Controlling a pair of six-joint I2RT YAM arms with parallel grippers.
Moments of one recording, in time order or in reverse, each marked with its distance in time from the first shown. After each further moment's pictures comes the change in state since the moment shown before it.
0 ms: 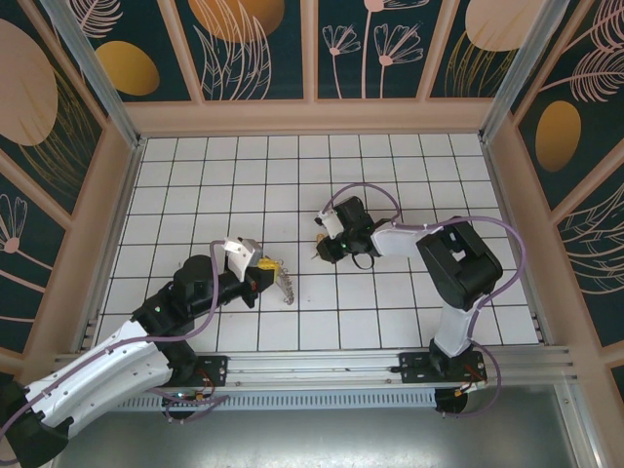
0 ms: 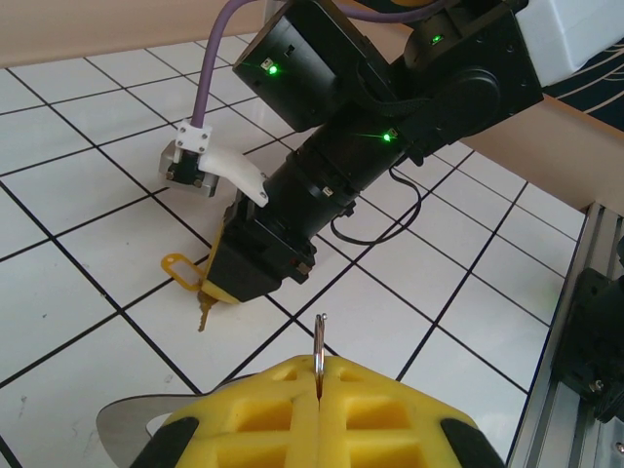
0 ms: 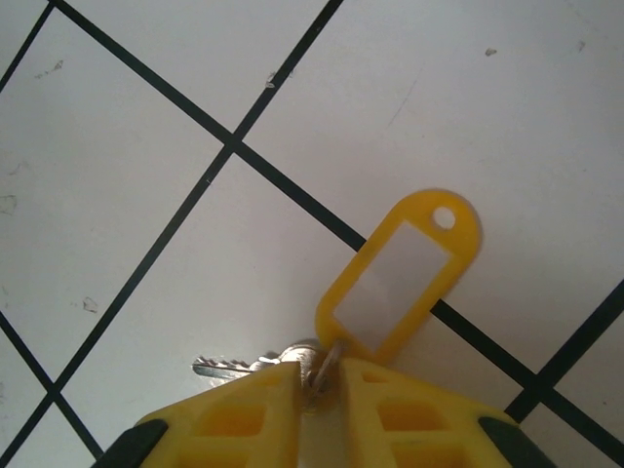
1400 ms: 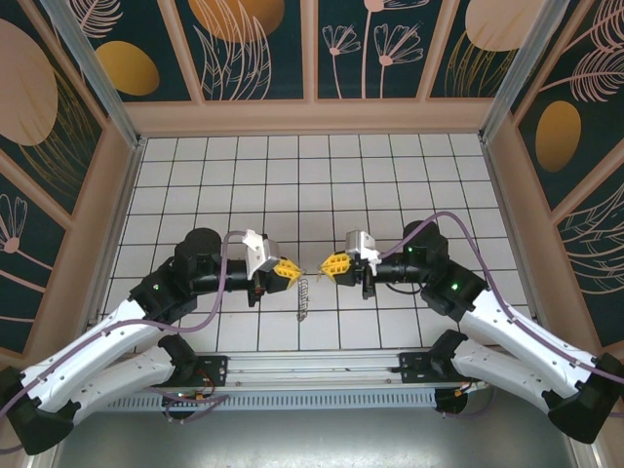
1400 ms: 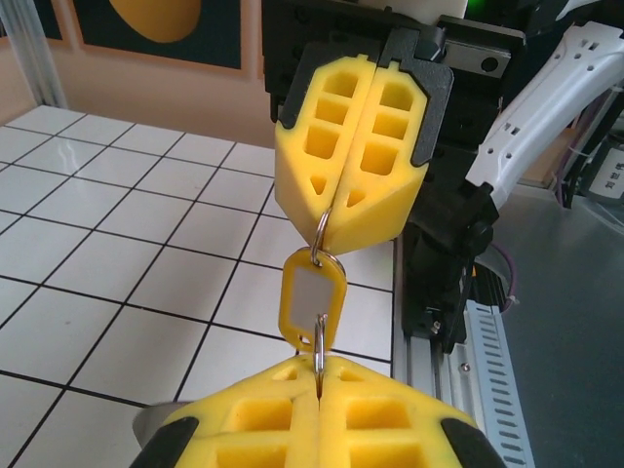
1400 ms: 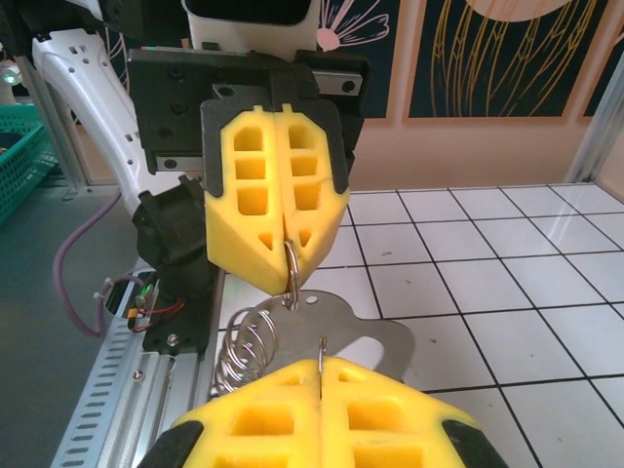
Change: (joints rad) left arm 0.000 0.174 0.283 -0.103 0.432 0.277; right arm 0.174 -1.007 -0.249 0.002 -0.397 -0.248
